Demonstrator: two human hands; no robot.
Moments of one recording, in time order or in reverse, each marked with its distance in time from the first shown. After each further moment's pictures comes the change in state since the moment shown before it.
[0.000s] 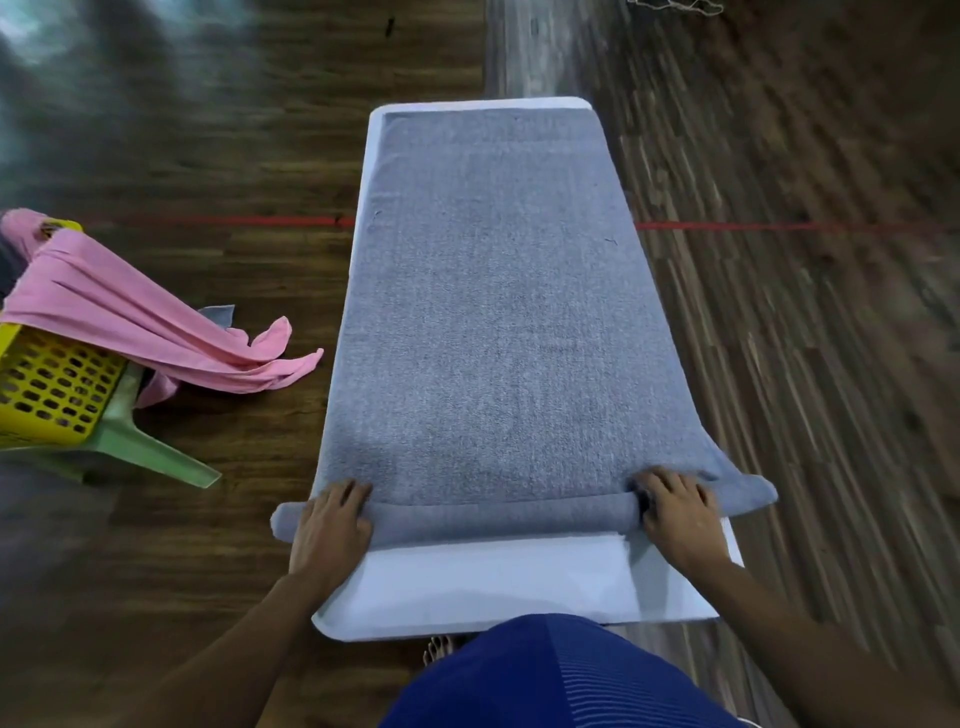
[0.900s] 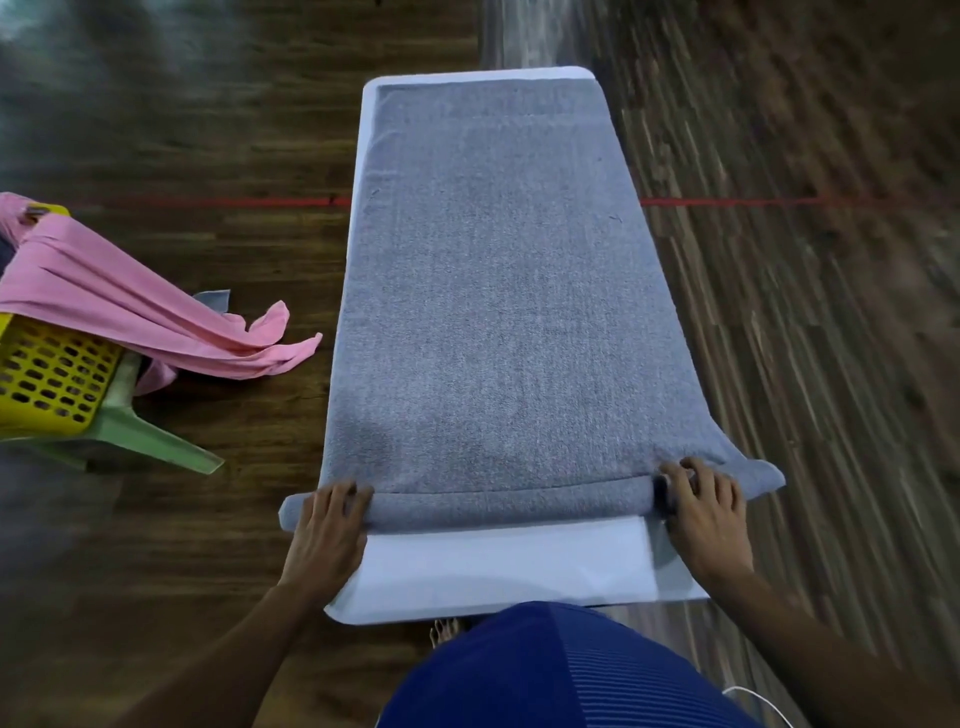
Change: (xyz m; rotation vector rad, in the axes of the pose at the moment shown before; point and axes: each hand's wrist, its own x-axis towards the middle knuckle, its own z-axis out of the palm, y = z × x) left_hand -0.025 -0.011 -0.006 0.174 0.107 0.267; right_hand -0.028 0.013 0.007 -0.143 0.108 -0.005
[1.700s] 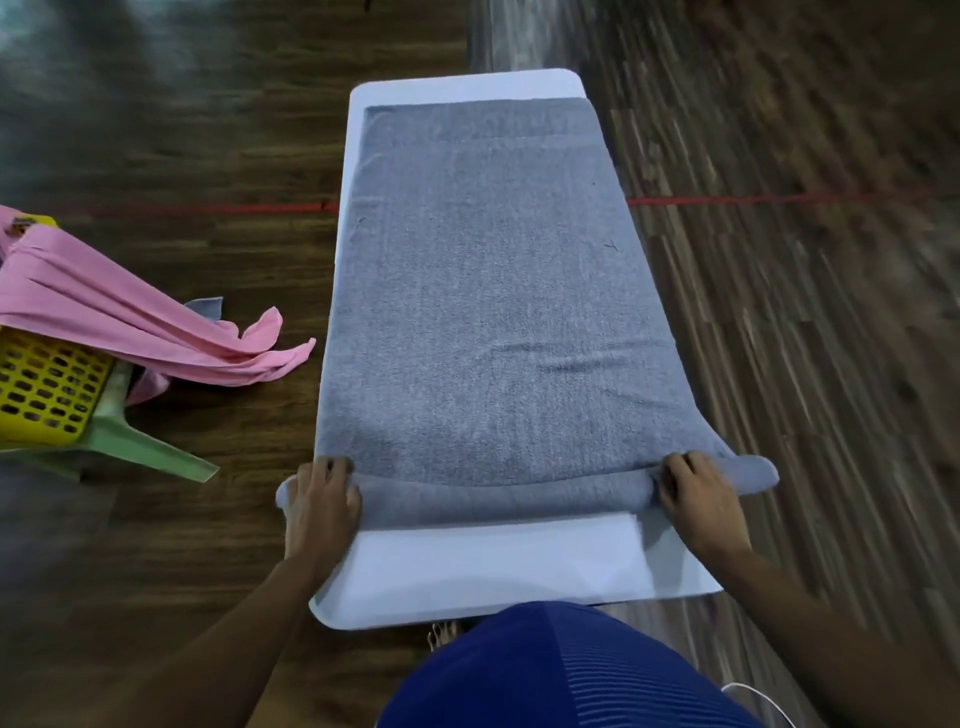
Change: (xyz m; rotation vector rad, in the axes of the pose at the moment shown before) left_hand 0.037 0.012 -0.015 -0.181 0.169 -0.251; right_hand 0.021 0.012 -0.009 0.157 0.095 -0.027
